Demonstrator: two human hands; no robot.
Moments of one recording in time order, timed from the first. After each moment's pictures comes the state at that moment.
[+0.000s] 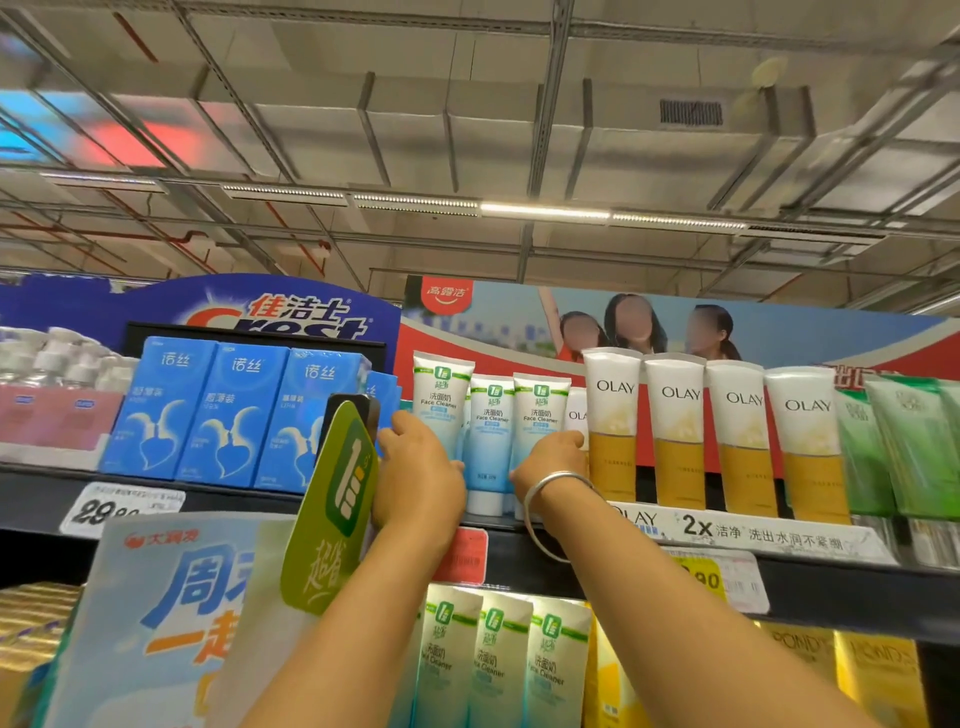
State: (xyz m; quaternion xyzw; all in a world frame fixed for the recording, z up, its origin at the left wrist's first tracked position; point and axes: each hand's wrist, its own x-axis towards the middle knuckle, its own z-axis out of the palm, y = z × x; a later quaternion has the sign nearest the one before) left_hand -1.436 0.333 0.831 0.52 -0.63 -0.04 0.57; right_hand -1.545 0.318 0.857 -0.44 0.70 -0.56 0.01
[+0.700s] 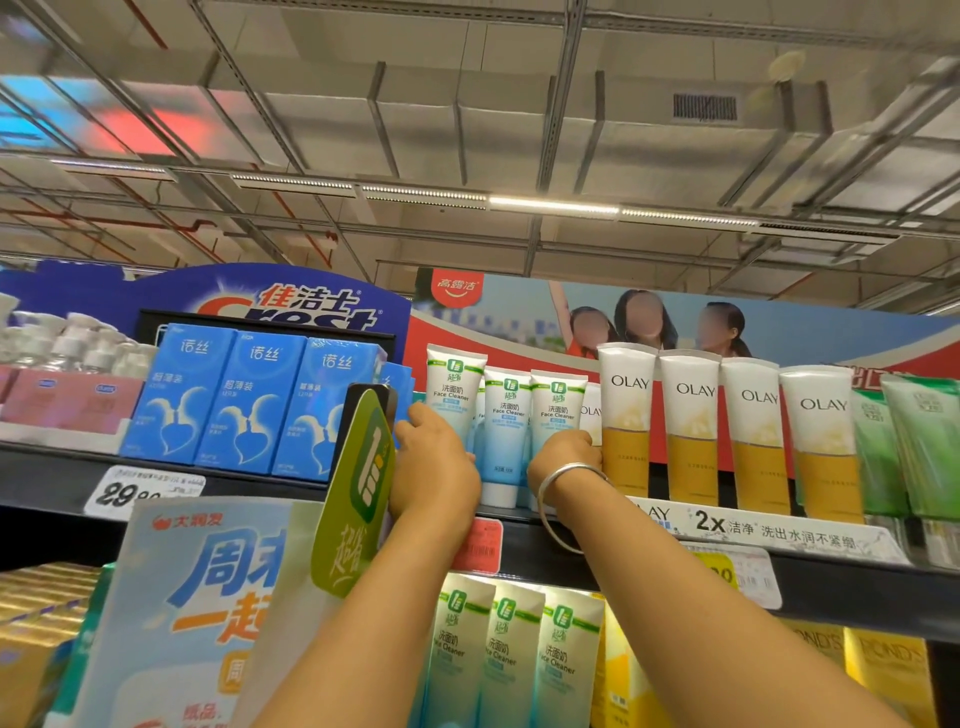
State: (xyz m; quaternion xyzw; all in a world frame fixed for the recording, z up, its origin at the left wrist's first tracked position) left_hand -1.436 0.328 0.835 0.53 -0.63 -0.06 0.56; right_hand -1.542 0.314 0.865 -0.41 0.76 -0.51 0.02
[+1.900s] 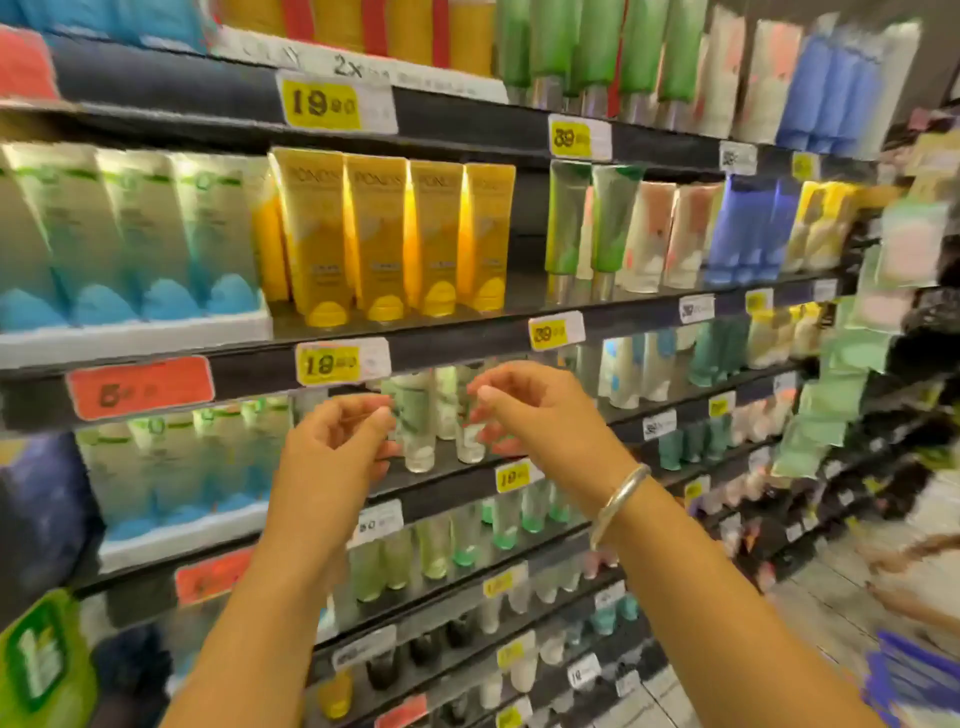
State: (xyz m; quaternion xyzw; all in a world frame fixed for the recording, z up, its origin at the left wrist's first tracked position) left_hand -1.464 0.437 0.629 0.22 -0.63 -0.54 0.52; right_hand -1.588 0.538 0.665 -0.48 0.62 -0.60 0.15
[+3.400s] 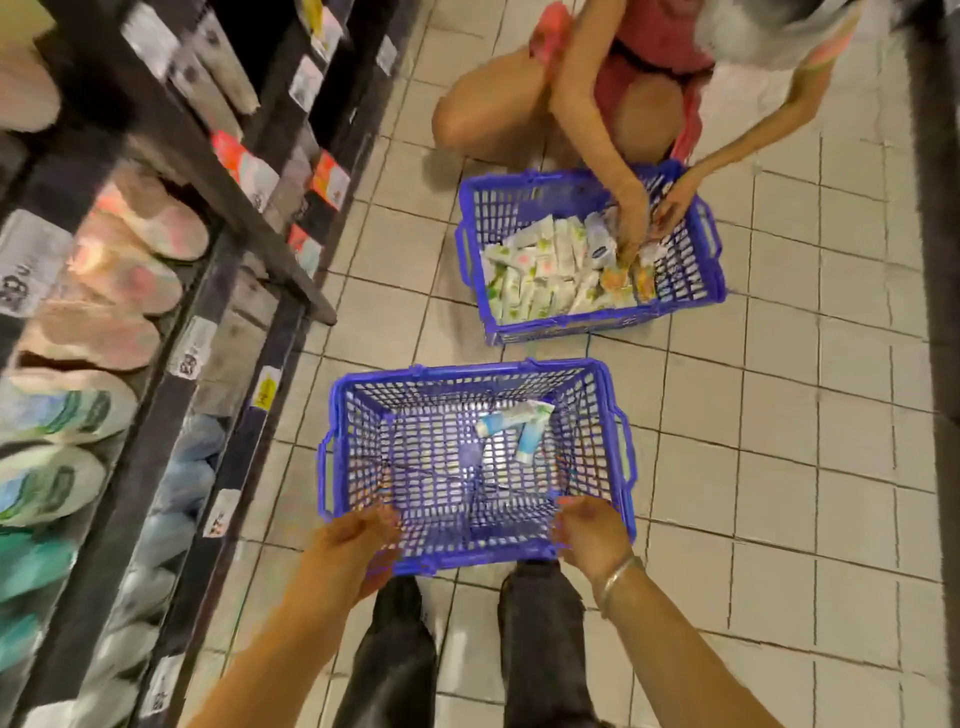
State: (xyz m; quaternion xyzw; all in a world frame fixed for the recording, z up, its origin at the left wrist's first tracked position) left_hand -2.090 0.896 0.115 0.37 -0.61 -0.63 -0.31; right_hand -2.064 1.123 0.091 0.49 0.66 -0.52 0.22
